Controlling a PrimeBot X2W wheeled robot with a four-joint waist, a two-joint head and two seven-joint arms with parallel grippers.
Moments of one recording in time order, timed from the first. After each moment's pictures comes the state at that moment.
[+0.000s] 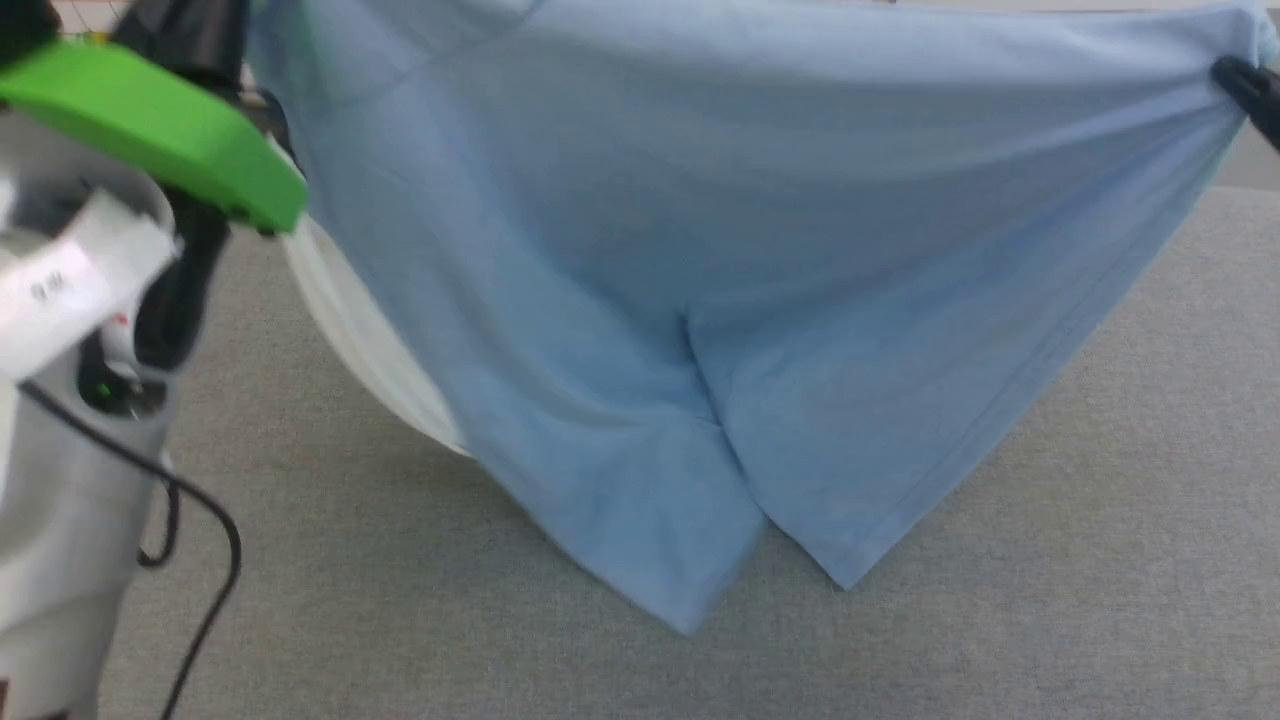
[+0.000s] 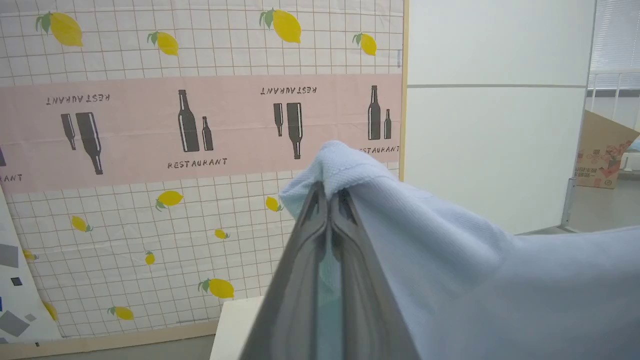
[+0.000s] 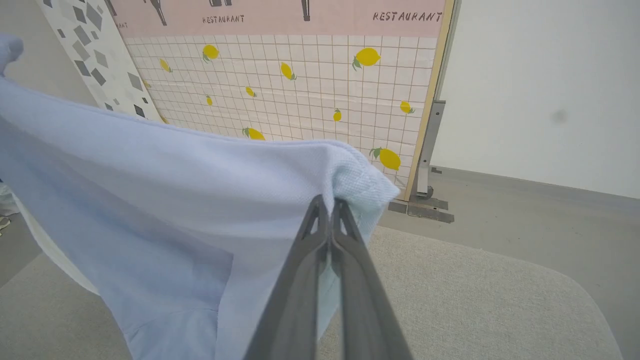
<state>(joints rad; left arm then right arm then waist) -0.75 0.49 -0.27 -0.14 -0.60 0.09 0.25 -0.61 -0.48 -0.09 -0.14 0.71 0.13 0.85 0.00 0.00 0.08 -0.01</state>
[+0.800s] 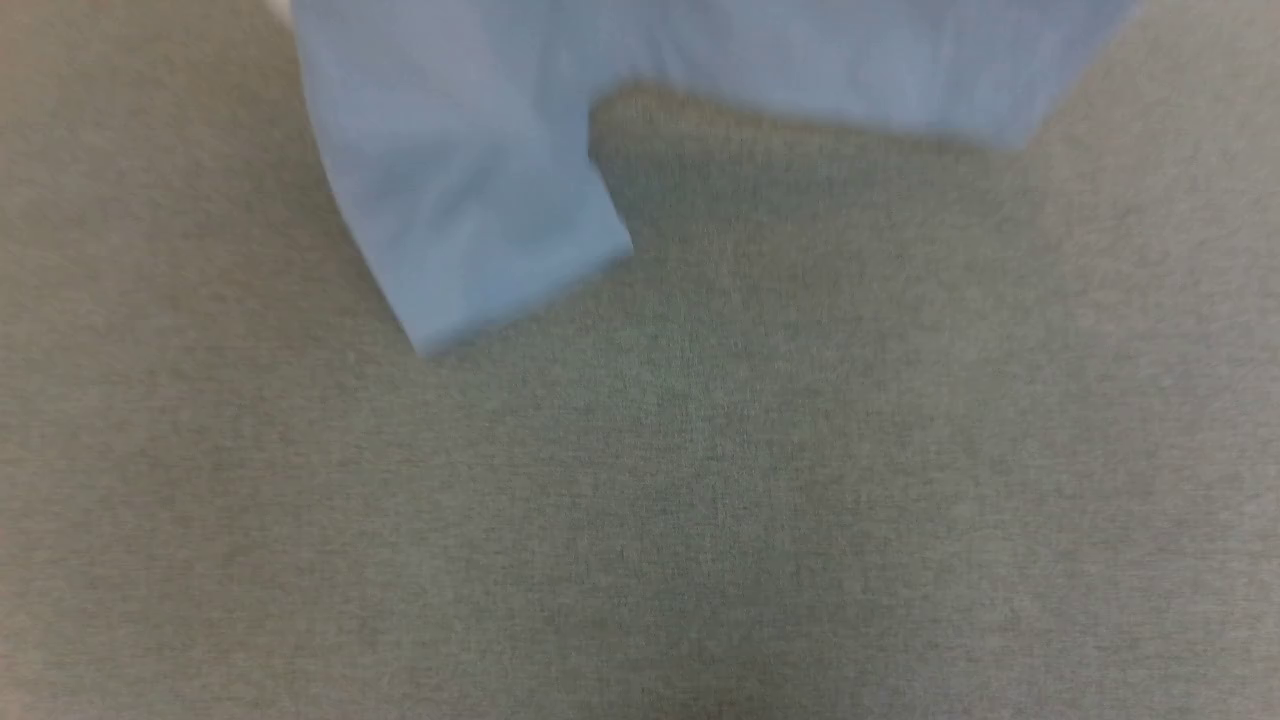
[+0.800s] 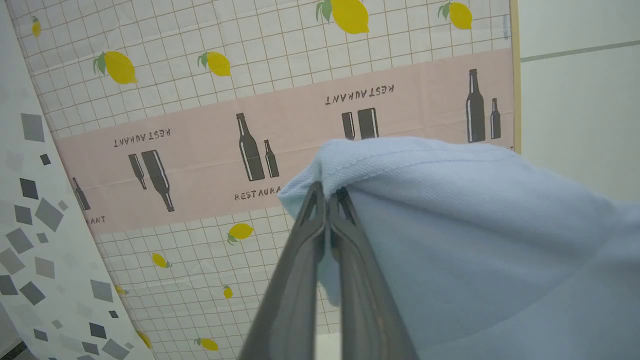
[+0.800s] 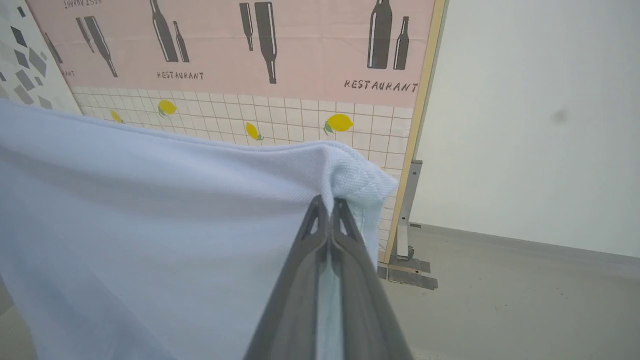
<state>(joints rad) -1.52 0.50 -0.32 0.34 -0.42 0.05 0.28 -1.34 -0.32 -0.10 0.14 0.44 0.13 0.87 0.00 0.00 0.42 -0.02</state>
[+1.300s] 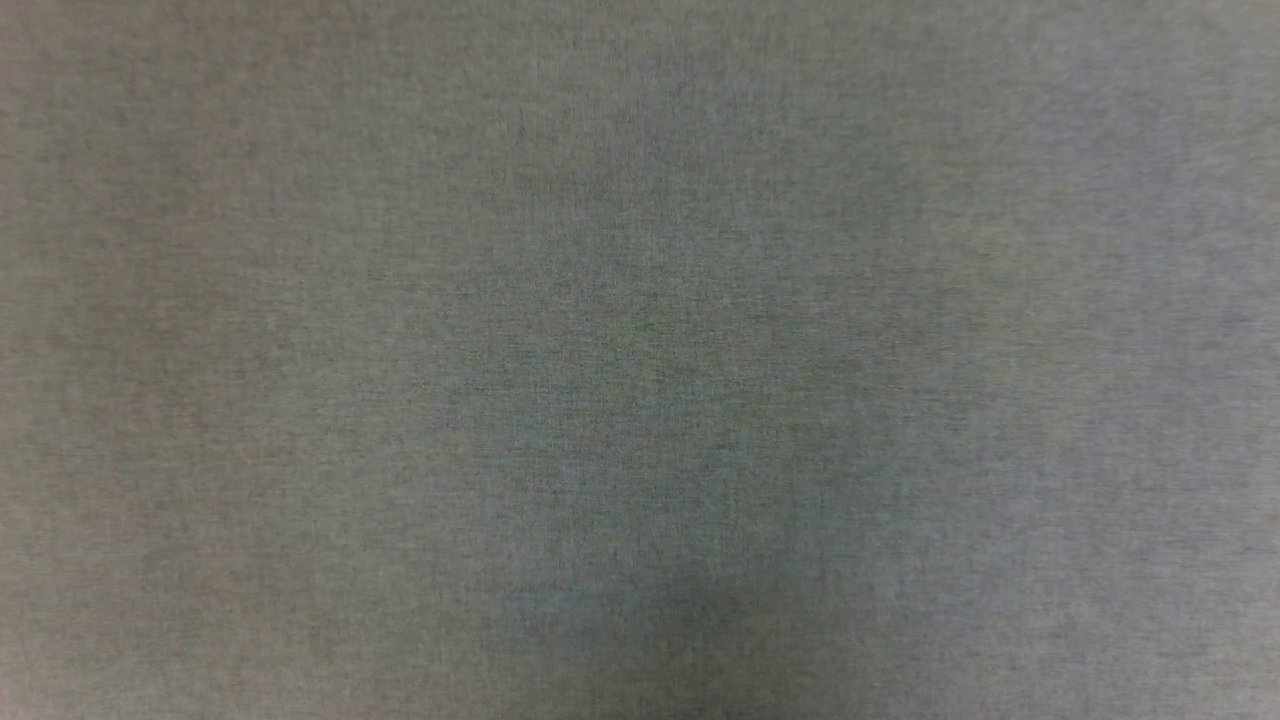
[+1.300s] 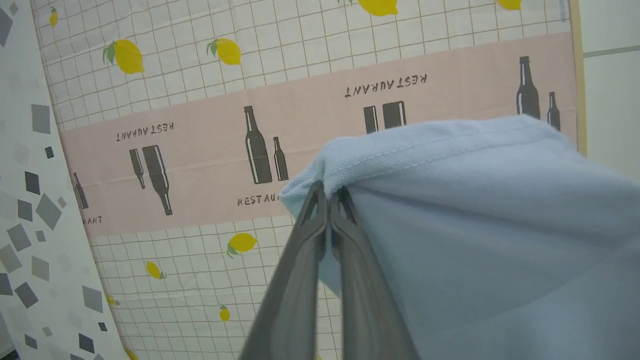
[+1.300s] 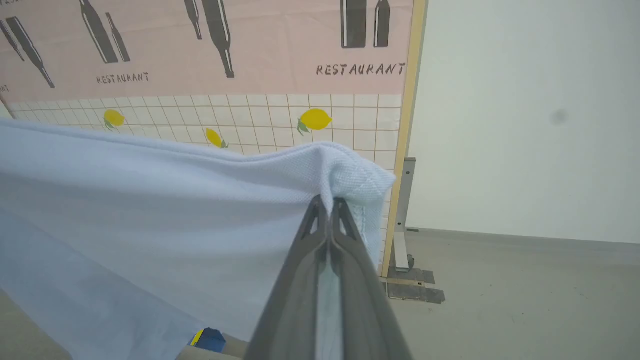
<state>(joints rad) -1.76 0.45 -0.32 0.51 -0.33 0.11 0.04 -1.62 -0.27 -0.13 0.34 0.31 0.13 0.68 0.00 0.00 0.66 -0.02</state>
